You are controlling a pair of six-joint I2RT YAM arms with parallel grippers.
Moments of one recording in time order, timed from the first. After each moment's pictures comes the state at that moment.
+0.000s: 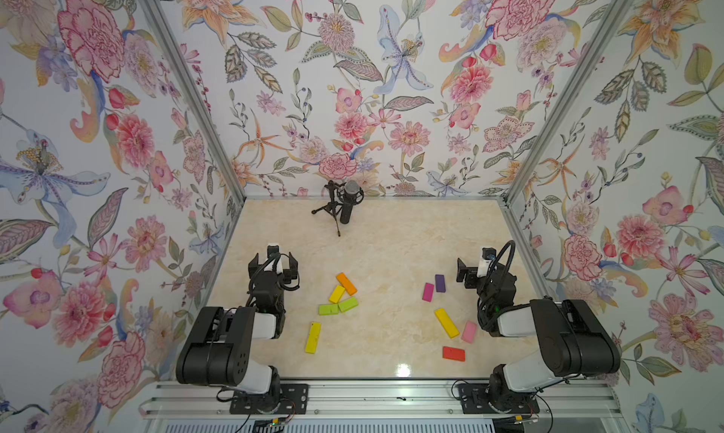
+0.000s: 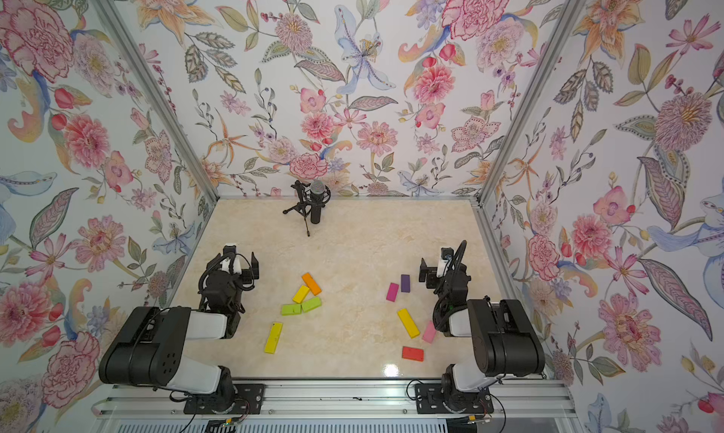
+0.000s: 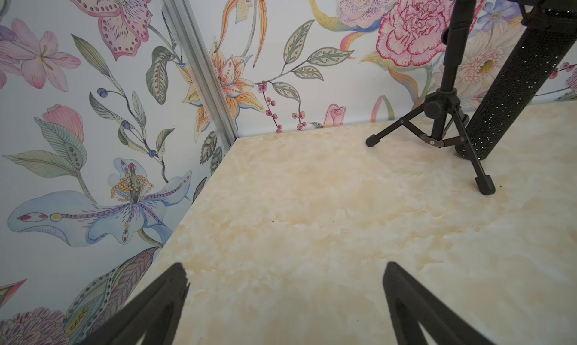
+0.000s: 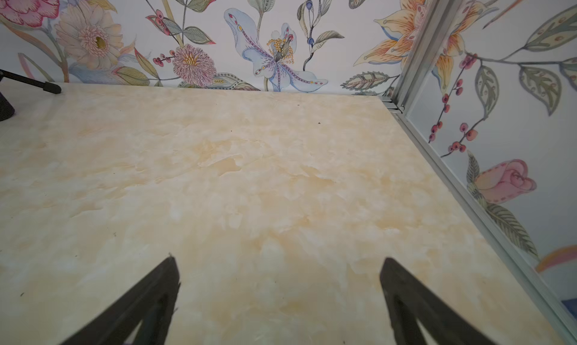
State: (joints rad) left arm -0.03 1.49 0.26 1.09 -0.24 0.18; right arm 0.04 1.54 0.27 1.03 0.03 -0.05
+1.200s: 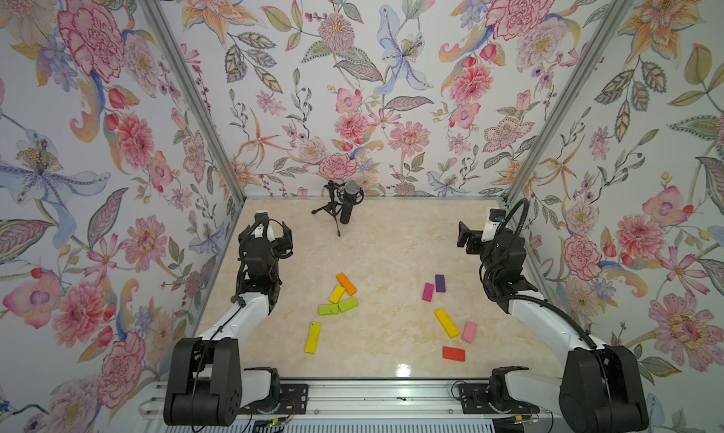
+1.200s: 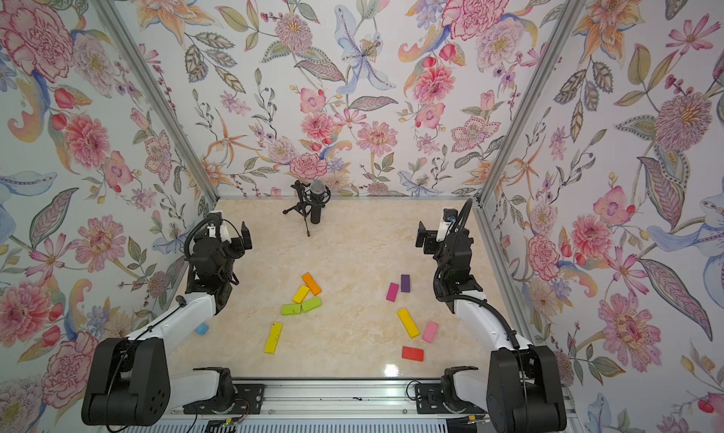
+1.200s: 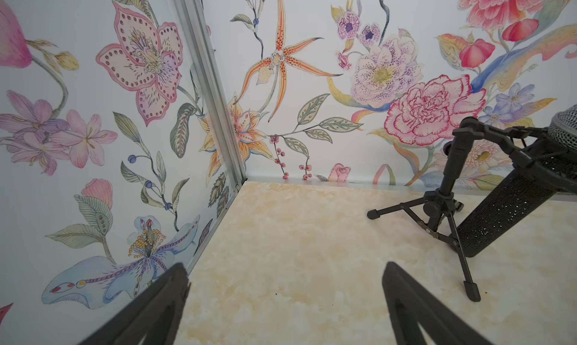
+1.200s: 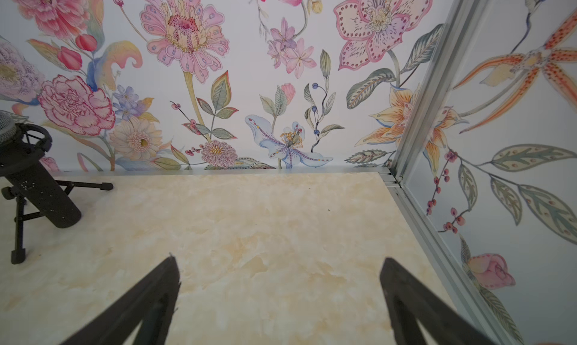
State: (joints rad) left arm -0.03 1.28 0.64 0.52 -0.26 0.07; right arm 0.15 1.23 0.73 0.34 0.10 0.04
